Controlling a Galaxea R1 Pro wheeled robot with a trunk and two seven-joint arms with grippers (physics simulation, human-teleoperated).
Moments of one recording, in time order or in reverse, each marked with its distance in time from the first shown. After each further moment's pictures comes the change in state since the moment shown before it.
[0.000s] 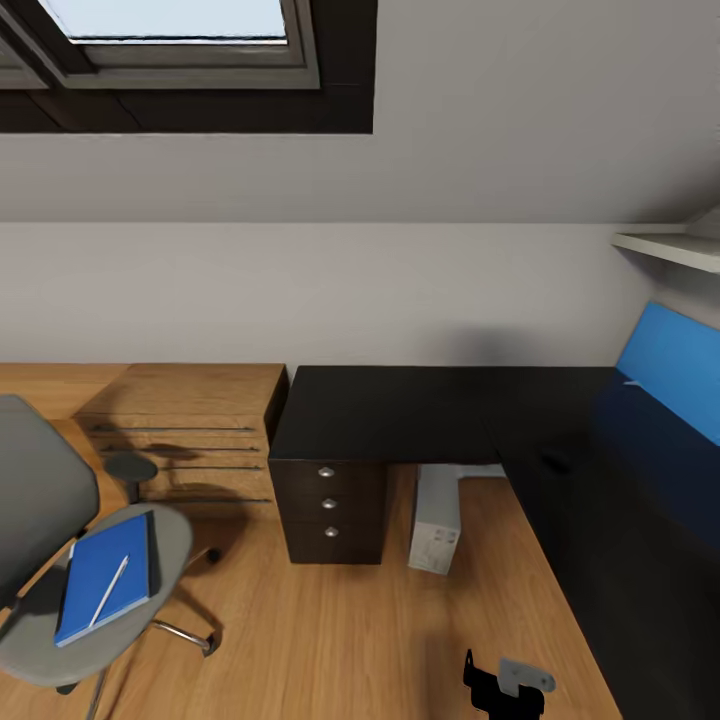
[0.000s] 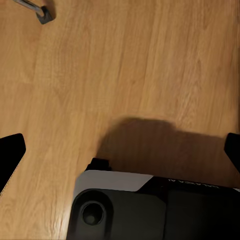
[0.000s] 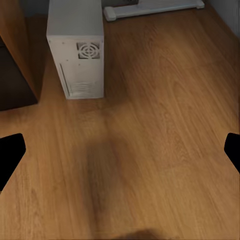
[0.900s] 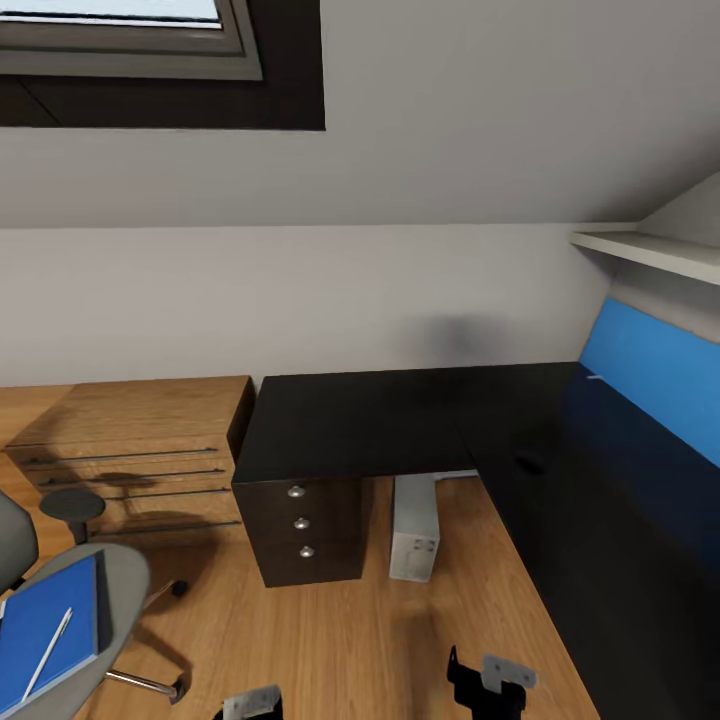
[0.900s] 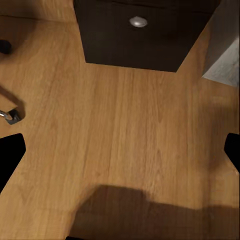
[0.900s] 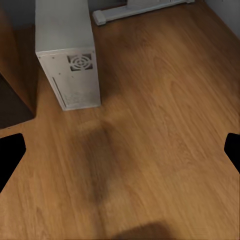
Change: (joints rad) left arm 0.000 -0.028 -0.006 -0.126 -0.001 -0.174 0.003; right arm -0.001 0.046 0.003 -0.014 -0.004 0.009 -0.001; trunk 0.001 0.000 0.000
